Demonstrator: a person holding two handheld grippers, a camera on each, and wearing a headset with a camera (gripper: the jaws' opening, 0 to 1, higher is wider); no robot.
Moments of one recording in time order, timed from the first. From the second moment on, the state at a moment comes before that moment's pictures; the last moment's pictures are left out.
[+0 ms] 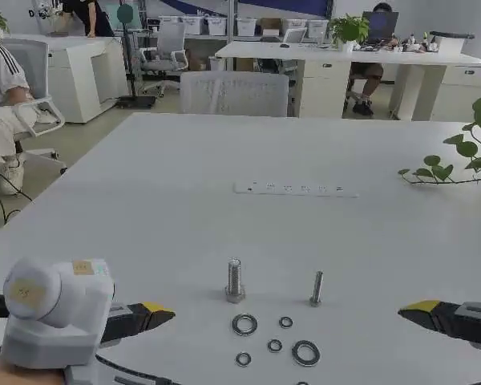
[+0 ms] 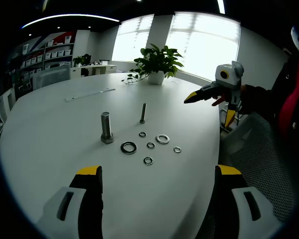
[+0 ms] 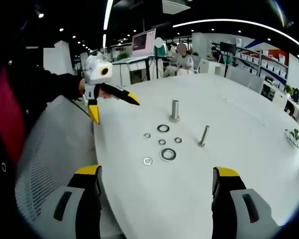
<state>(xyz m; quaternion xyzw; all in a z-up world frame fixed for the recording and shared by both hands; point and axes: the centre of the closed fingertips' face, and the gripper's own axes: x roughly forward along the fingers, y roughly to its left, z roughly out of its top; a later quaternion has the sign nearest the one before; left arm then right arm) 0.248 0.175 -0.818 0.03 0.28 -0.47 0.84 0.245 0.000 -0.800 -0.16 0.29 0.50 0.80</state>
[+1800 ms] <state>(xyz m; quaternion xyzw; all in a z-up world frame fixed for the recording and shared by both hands) 0.246 0.175 -0.821 0.03 0.28 -0.47 0.83 0.238 -0.004 -0.810 -0.17 0.31 0.51 0.79</state>
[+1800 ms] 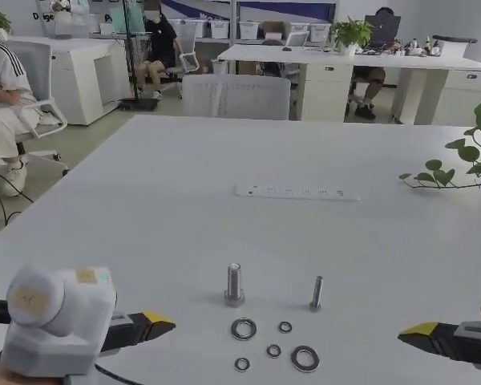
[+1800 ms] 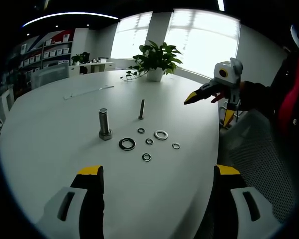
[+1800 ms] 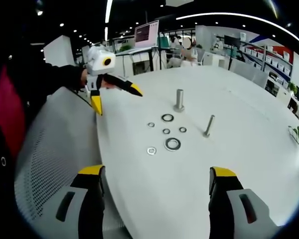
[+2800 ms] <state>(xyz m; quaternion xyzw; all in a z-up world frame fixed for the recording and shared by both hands) 0.248 0.178 -0.821 0.03 0.28 -0.47 0.84 0.239 -0.001 -0.813 -0.18 0.32 0.52 0.77</state>
